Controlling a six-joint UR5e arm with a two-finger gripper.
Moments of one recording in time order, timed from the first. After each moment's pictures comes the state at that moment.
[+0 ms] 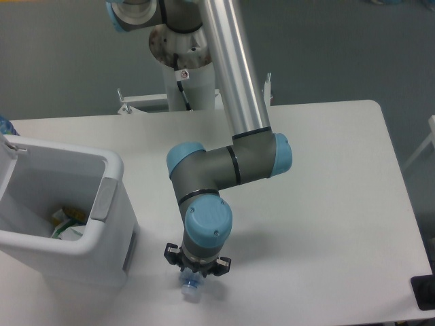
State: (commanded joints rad) arm 2.26 -2.25 -1.34 -1.08 1.44 0.52
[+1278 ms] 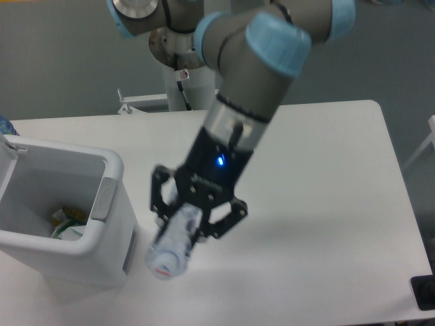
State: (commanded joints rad) arm 2.41 -1.87 -1.17 -1.04 0.68 0.40
